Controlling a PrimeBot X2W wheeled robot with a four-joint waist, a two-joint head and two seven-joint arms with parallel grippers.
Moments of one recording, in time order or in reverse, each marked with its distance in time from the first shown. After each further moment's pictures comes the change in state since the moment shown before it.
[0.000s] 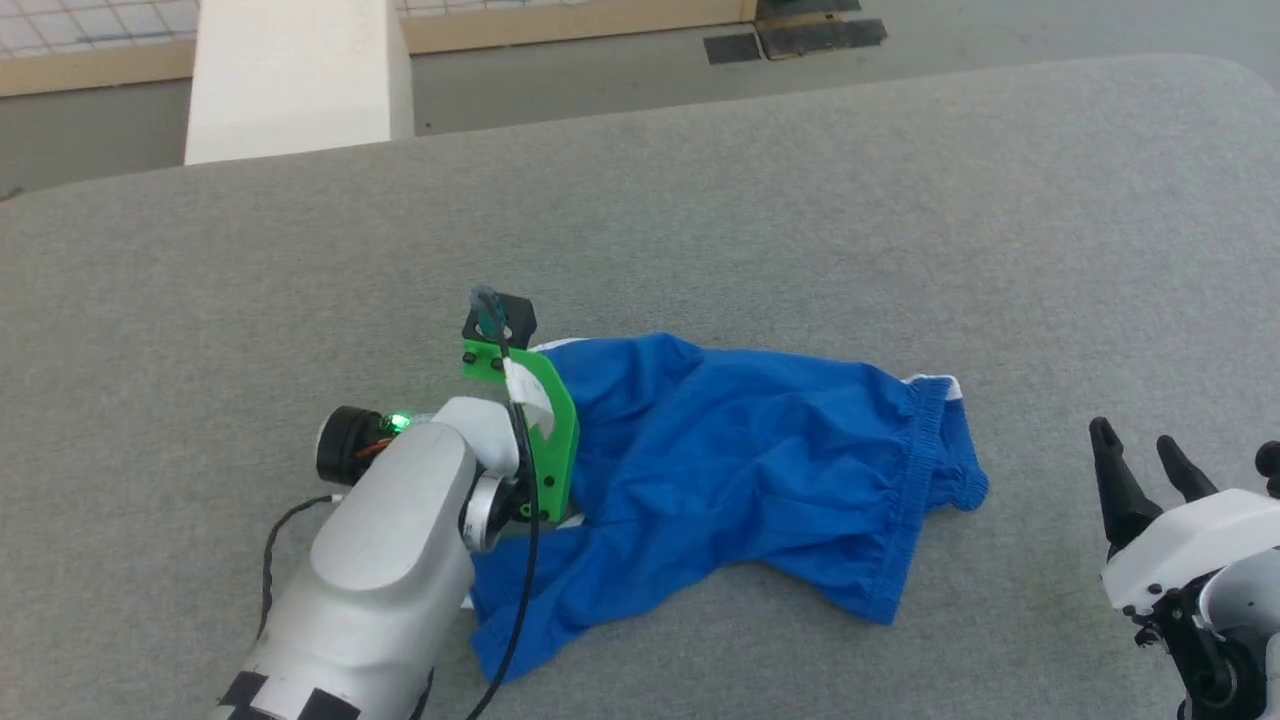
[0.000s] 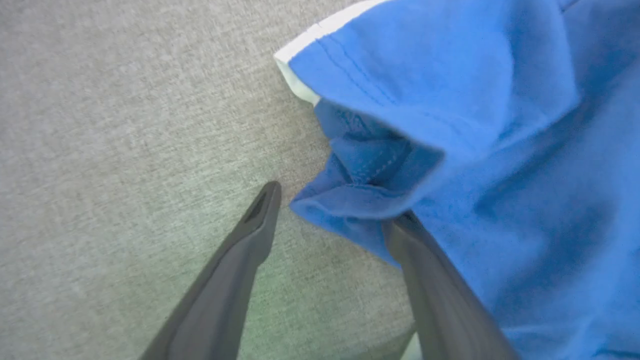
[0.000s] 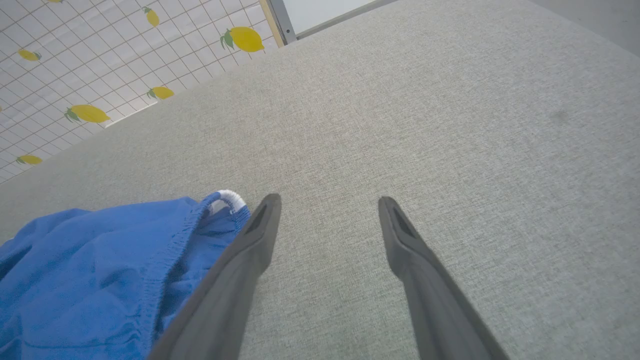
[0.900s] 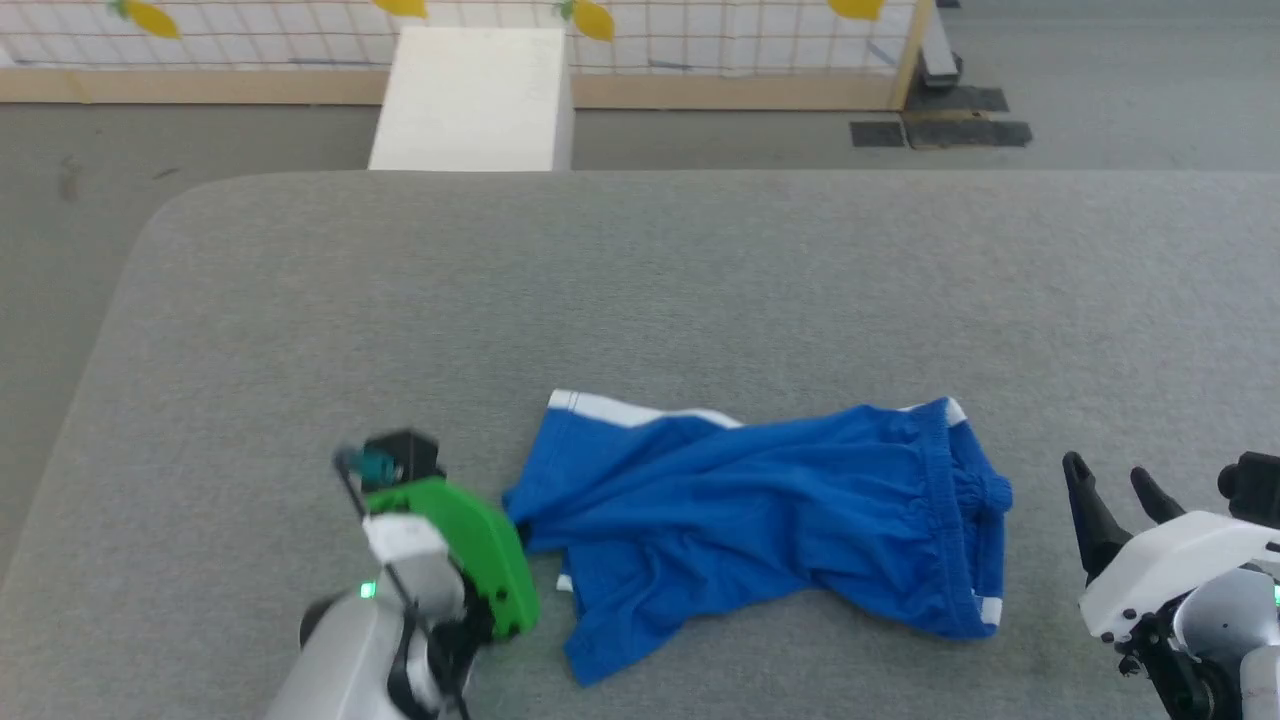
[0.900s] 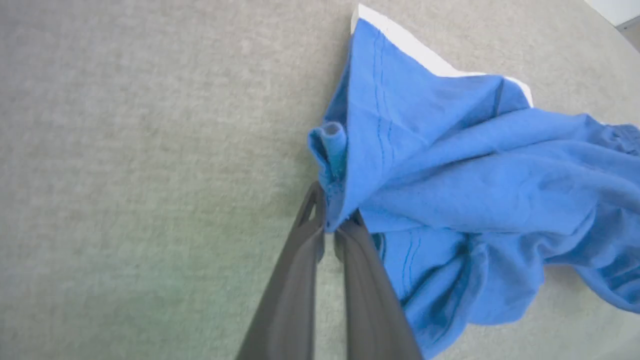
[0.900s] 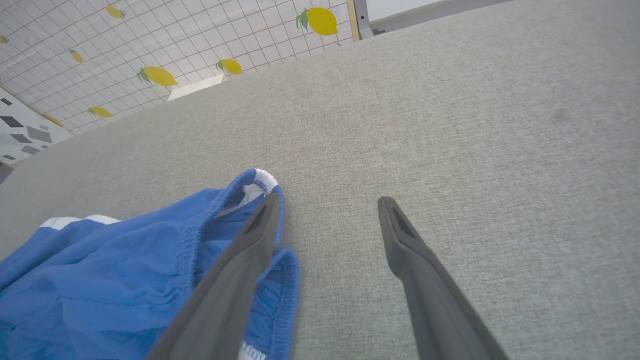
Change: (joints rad) left arm 0.383 0.004 0.212 -0.337 -0.247 0.065 -0.157; right arm 0.027 0.001 0.031 0.026 -0.033 0.000 0.016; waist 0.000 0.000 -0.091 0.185
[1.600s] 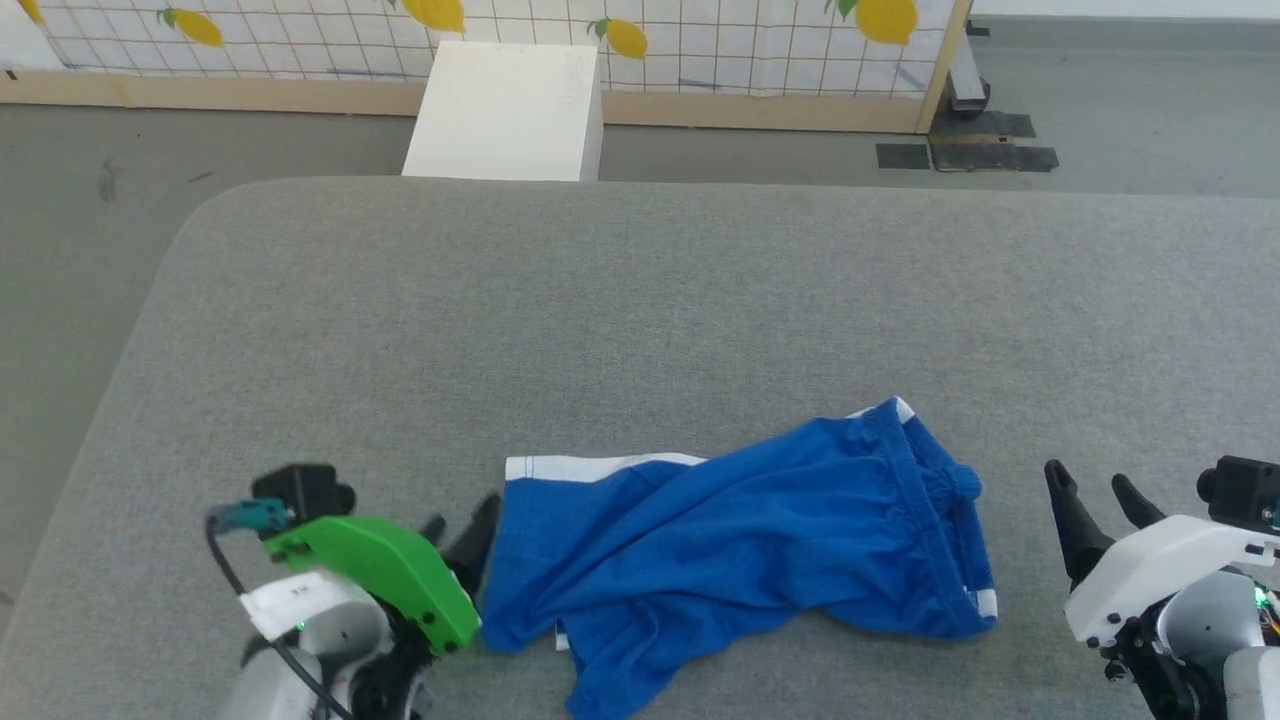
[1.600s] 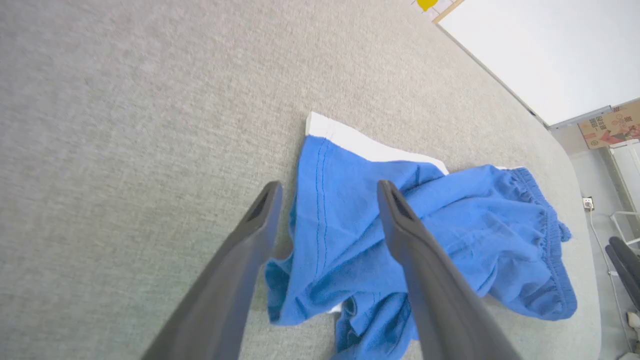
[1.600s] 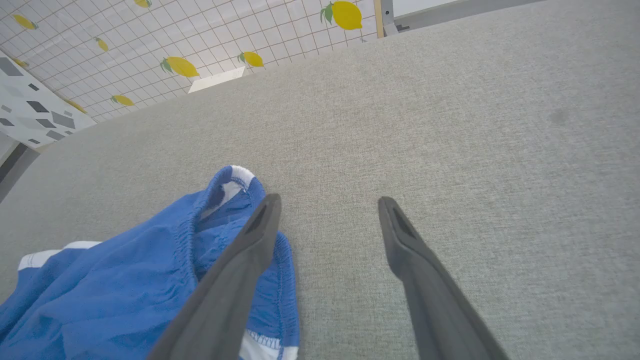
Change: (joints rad) left arm 0.200 0.027 0.122 -0.296 -0.101 0.015 -0.081; right arm 0.001 0.000 0.026 0.023 0.005 0.000 -0.003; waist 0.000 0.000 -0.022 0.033
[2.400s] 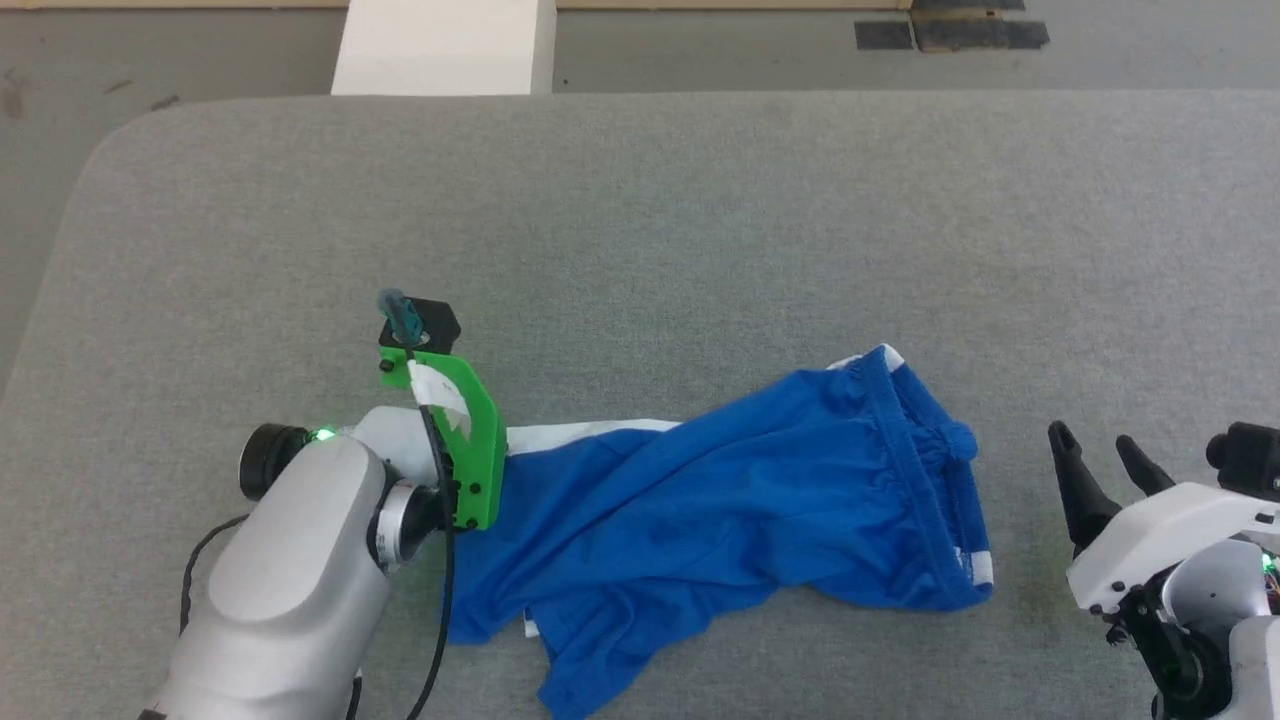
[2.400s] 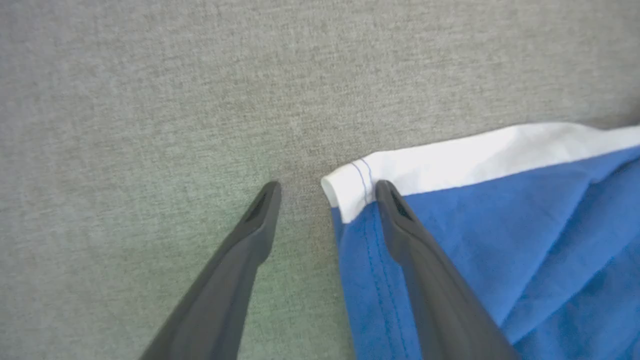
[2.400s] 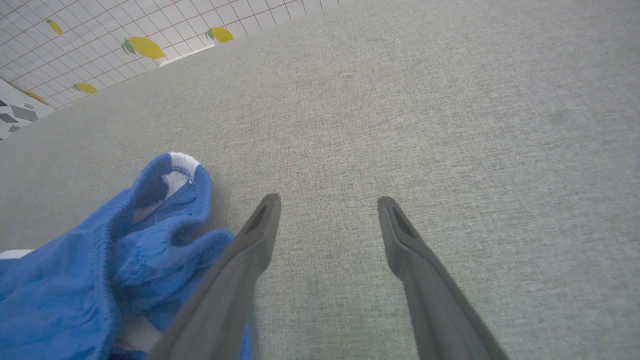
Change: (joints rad) left arm -0.499 0.108 -0.294 0.441 0.240 -0.108 0.324; right arm -0.040 0.000 0.000 -0.021 0.003 0.000 0.001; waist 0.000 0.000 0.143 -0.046
